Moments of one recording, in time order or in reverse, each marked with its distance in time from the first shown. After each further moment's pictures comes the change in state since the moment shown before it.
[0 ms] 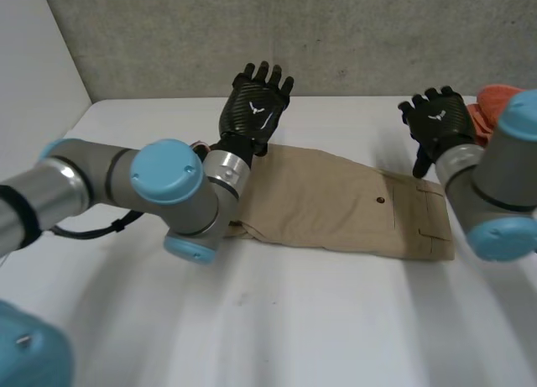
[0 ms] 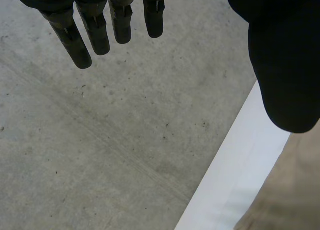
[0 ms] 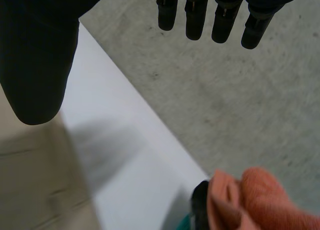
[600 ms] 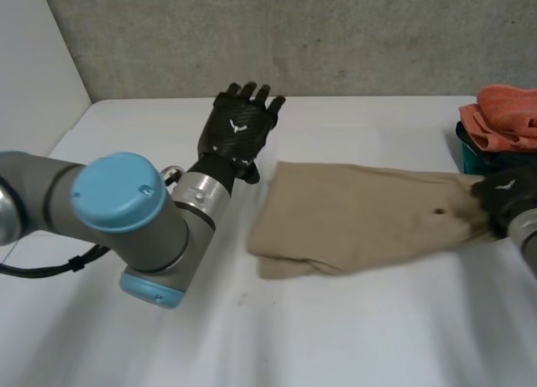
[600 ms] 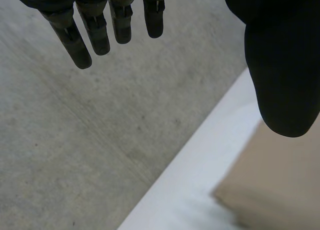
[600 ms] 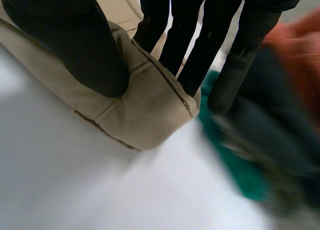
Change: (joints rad) left arm -0.002 0.290 -0.384 -0.014 -0.006 -0.151; right arm -0.272 -0.164 0.417 0.015 -0.073 -0.207; left_hand 0.000 0.000 0.000 0.000 0.000; right_hand 0.836 0.942 0.958 0.984 0.917
